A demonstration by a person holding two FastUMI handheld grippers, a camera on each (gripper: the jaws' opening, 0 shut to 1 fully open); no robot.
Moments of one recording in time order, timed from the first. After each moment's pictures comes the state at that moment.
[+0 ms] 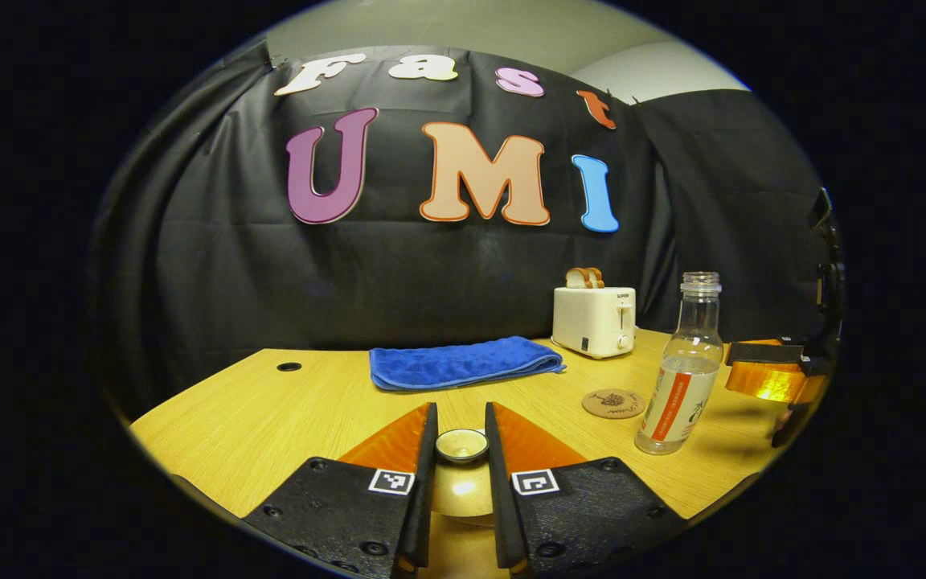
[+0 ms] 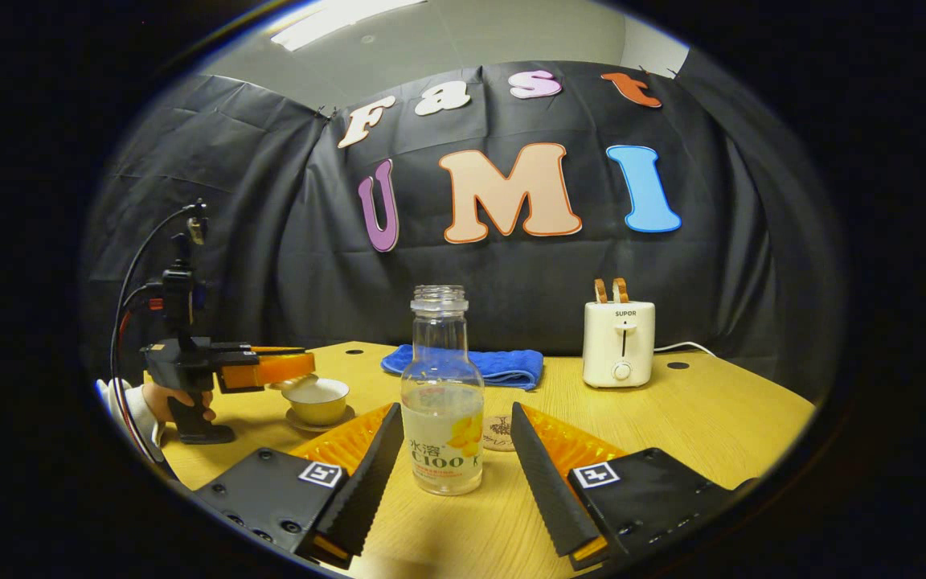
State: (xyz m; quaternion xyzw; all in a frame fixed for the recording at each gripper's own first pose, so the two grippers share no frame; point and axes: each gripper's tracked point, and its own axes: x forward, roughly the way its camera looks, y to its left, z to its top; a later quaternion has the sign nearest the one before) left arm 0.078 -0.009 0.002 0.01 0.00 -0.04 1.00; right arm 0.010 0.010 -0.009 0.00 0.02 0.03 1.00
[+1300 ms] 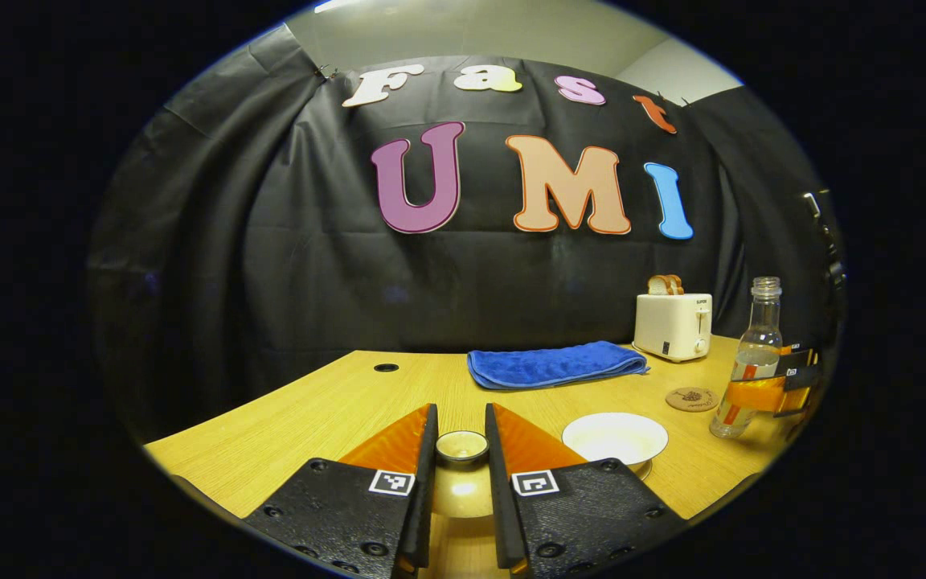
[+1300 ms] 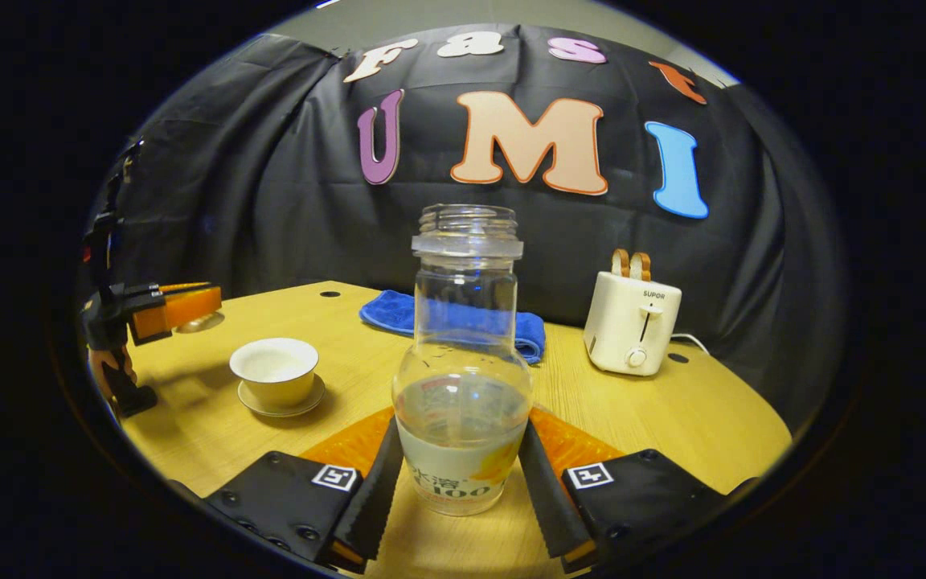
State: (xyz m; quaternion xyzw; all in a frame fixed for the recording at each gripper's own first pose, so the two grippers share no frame) left arm 0.049 0.079 0.000 0.01 -0.01 0.08 1.00; right arm 0.067 0.039 -0.047 -0.10 0.12 -0.01 0.99
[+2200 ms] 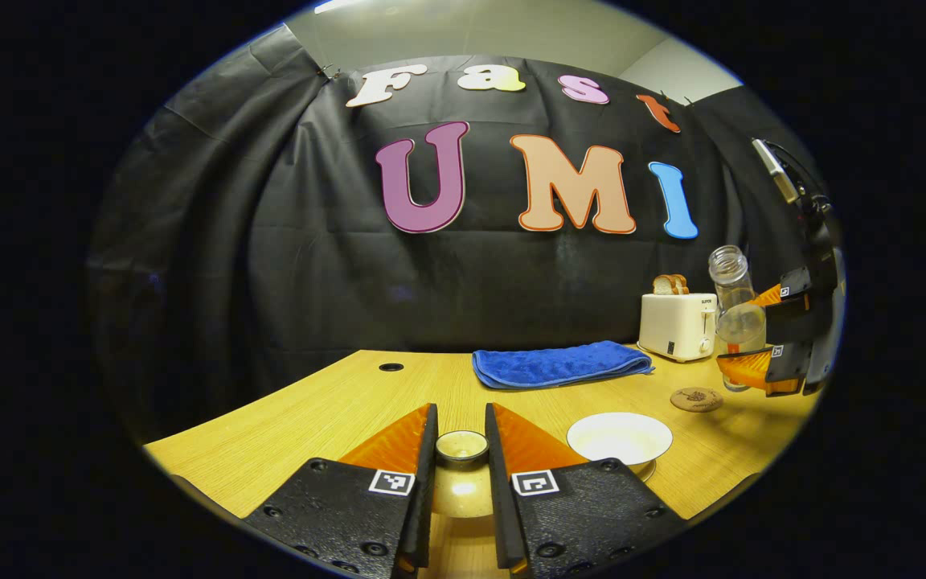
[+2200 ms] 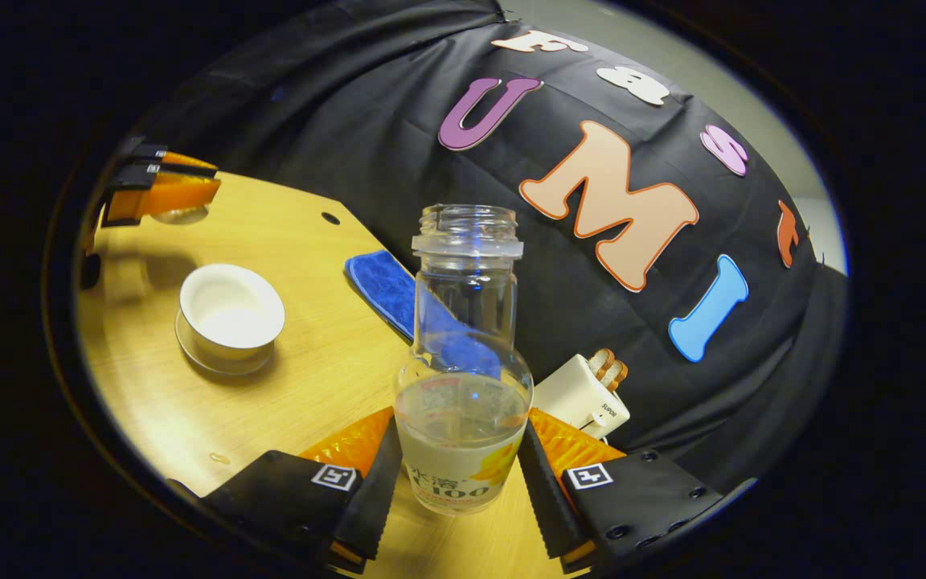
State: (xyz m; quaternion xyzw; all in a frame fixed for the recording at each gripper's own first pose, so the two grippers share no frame) left arm 0.048 0.083 -0.002 0.01 -0.01 0.09 1.00; right arm 0.112 0.042 -0.002 -0.39 0.14 -0.03 0.91
